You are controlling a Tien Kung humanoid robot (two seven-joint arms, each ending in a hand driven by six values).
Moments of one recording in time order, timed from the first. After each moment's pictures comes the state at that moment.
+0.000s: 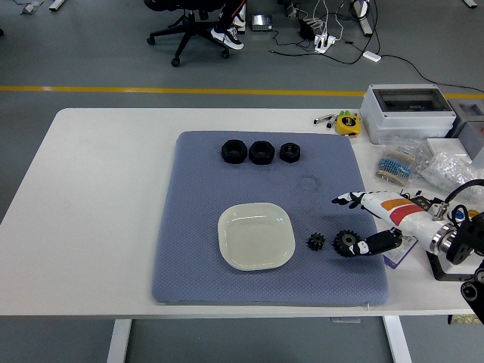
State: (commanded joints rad) left arm -0.01 0.05 -0.79 -0.18 0.63 0.32 0.03; right arm 0.31 -0.38 1.14 1.33 -2.23 0.20 0.22
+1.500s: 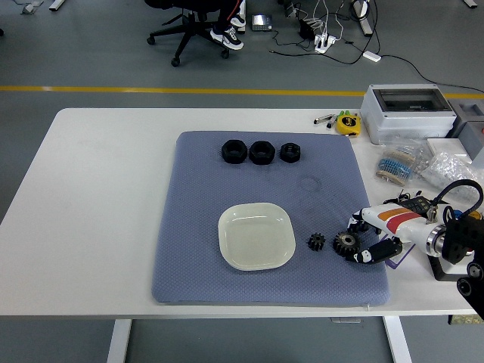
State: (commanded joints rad) left arm -0.03 0.06 -0.75 -0.18 0.65 0.31 0.06; right arm 0.40 -0.41 1.02 1.21 -2.16 0.25 0.18
